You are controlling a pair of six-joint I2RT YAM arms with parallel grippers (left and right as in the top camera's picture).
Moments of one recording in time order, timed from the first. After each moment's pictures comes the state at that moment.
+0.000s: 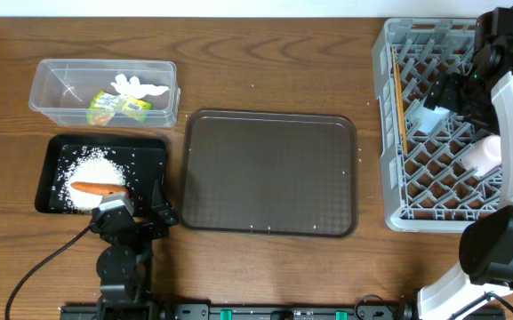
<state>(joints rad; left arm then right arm) 0.01 0.01 0.08 -0.26 -0.12 -0.24 -0.14 1.84 1.82 -1.33 0.15 0.33</state>
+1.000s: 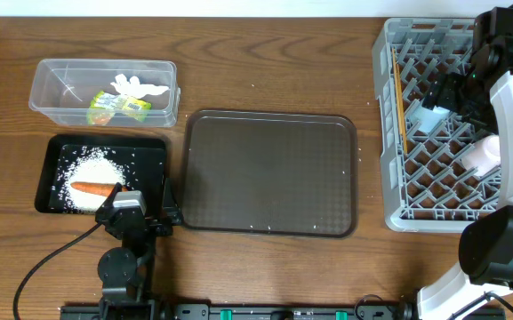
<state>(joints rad) 0.01 0.01 0.03 -0.14 -0.03 -0.09 -0.13 1.84 1.82 -1.33 0.15 0.33</state>
